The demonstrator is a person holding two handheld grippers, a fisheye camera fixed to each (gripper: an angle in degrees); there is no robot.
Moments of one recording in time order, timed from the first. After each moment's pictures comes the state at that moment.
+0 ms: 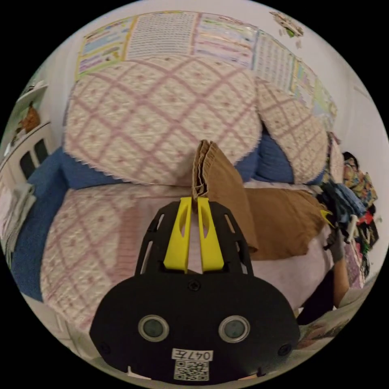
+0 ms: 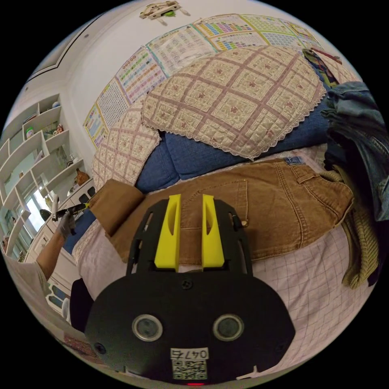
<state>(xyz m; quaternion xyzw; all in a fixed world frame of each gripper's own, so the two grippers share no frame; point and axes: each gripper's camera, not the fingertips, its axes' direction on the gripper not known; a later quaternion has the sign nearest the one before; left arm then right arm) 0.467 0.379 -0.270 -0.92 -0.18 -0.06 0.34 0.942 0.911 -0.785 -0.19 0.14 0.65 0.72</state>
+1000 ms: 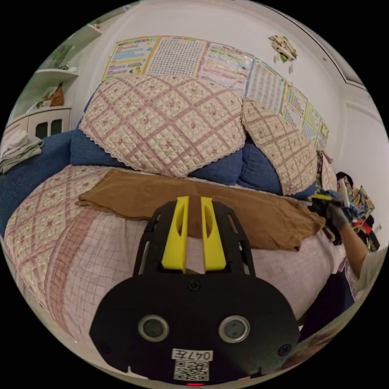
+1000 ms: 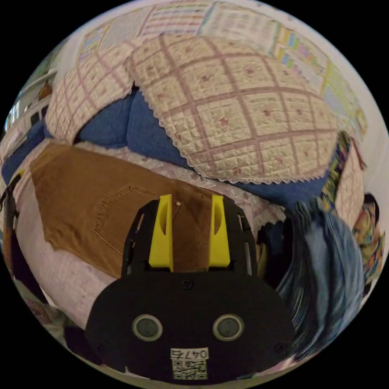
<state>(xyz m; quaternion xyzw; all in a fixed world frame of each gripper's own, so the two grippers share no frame) 0.715 0.010 -0.413 -0.86 -0.21 -0.08 0.45 0.981 0.923 -0.726 -0.47 0.17 0.43 0.76</state>
